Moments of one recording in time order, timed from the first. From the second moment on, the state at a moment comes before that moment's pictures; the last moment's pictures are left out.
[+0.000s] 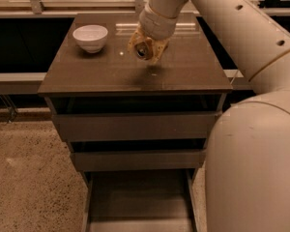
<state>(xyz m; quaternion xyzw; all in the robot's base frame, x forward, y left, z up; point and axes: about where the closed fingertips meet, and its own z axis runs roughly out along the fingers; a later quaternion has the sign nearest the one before) 0.686 -0.013 0.895 -0.97 0.16 -0.06 0.18</state>
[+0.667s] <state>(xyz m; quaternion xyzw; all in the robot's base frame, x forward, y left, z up) 0.577 0.014 0.991 -0.90 0.21 -0.04 0.38</state>
